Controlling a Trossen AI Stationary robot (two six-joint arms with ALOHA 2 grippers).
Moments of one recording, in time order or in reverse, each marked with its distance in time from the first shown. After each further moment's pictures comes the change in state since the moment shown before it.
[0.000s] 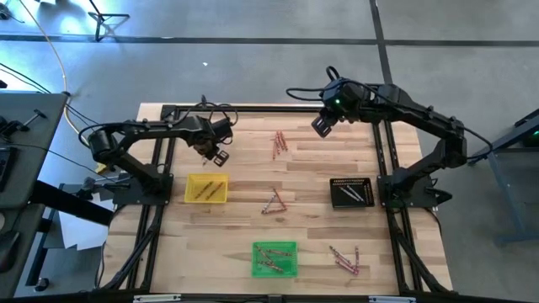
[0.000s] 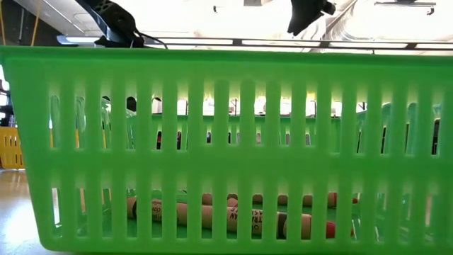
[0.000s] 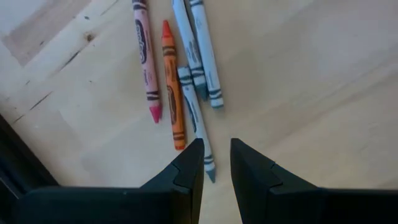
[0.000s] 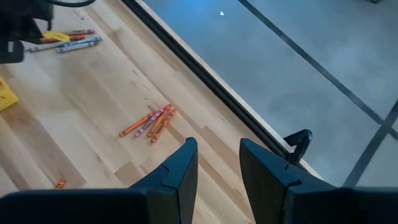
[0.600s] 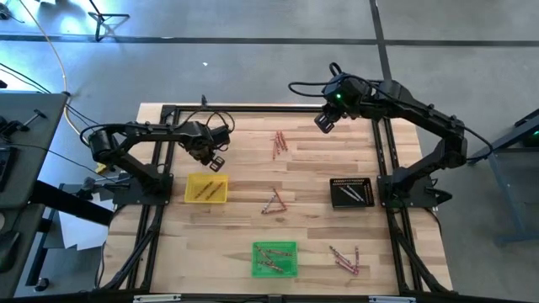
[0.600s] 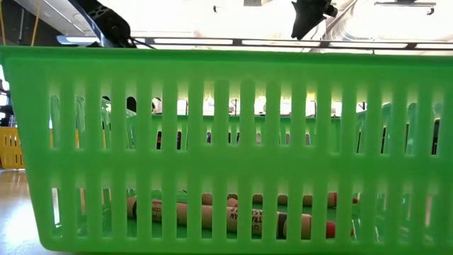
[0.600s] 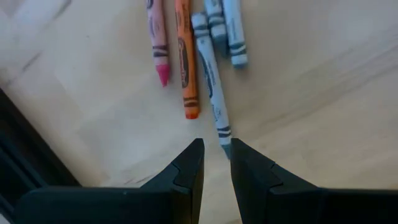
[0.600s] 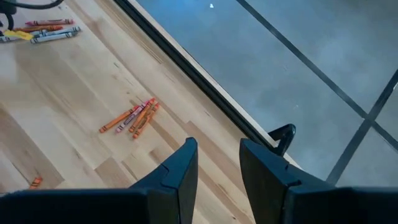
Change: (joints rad) left arm -0.021 0.001 -0.084 -0.001 -0.011 -0.053; right arm -0.055 0.000 0.000 -0.023 -0.001 -0.041
